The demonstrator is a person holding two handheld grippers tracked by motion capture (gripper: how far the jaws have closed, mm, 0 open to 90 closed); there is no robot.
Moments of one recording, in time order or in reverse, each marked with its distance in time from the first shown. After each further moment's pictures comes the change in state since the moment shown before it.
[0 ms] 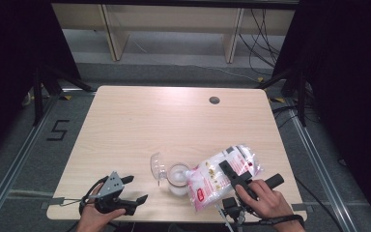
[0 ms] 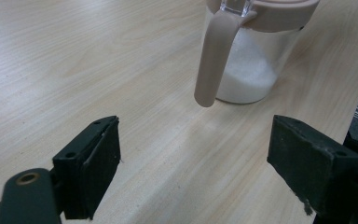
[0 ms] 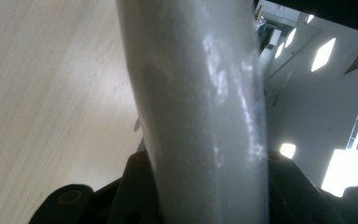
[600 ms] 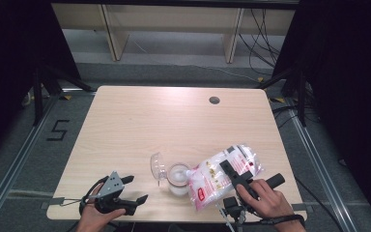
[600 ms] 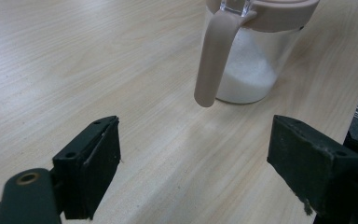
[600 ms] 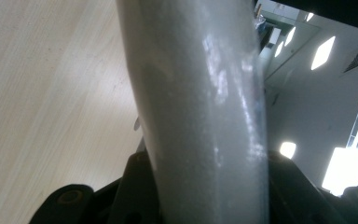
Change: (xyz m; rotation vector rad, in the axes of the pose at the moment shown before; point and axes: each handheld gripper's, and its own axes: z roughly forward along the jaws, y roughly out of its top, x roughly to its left) left arm 0.000 0.000 0.000 0.001 0.000 0.000; right arm 0.000 -0.002 -0.001 0.009 0.000 0.016
